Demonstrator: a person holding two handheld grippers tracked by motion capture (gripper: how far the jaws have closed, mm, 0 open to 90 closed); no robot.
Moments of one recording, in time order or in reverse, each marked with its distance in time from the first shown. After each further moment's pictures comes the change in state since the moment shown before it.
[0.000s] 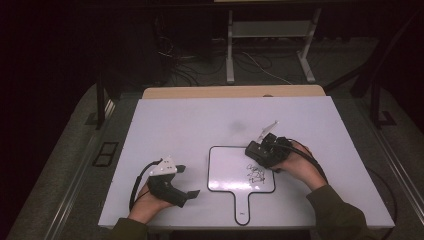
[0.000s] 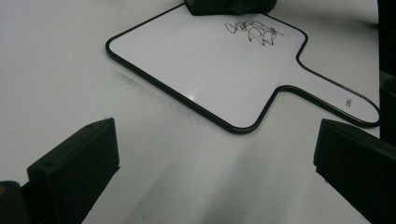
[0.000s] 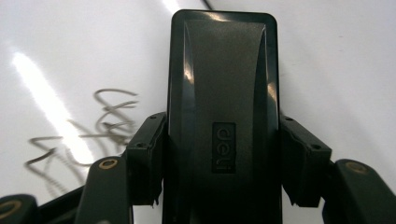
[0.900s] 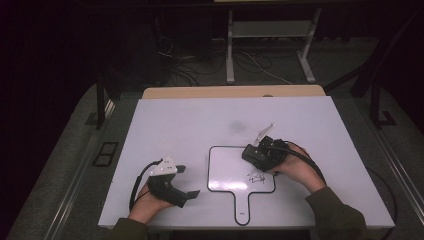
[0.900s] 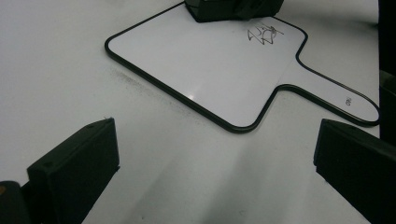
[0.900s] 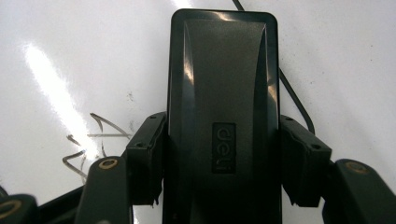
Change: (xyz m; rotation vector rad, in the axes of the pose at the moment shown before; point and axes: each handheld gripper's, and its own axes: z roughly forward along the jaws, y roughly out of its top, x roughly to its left) left arm 0.000 0.000 0.000 0.000 -0.001 0.002; right arm 0.015 0.001 -0.002 0.003 0.037 -0.044
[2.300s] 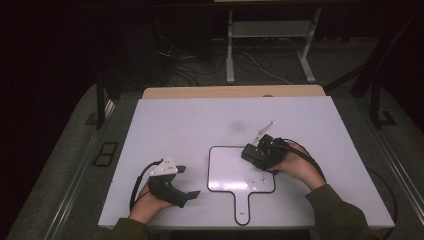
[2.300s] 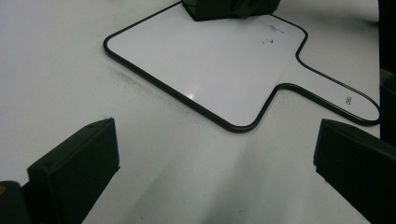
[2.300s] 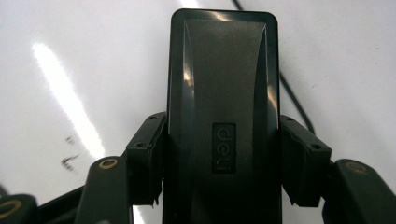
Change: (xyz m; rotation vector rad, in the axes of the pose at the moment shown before) left arm 0.000 0.000 0.001 0.005 0.000 0.002; right arm -0.003 0.002 0.001 0.009 0.024 -0.007
